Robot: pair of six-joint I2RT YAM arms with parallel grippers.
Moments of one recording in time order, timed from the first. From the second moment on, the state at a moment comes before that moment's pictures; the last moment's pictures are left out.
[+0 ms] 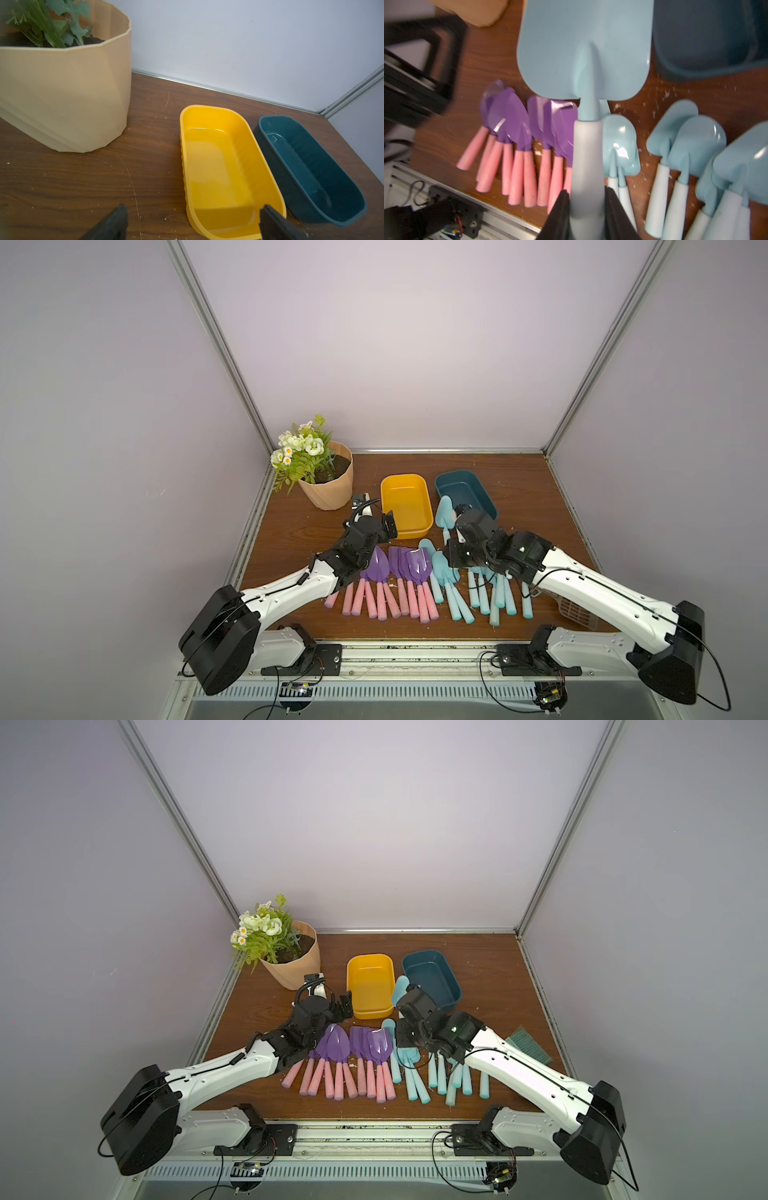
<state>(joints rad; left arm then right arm) -0.71 1.27 0.64 0.19 -0.49 -0.54 0.85 1.23 1.13 -0.75 0.21 0.63</state>
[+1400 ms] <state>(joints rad) -0.73 1.11 0.63 -0.06 -0.50 -0.62 0.41 2.01 1.52 -0.64 0.14 0.15</state>
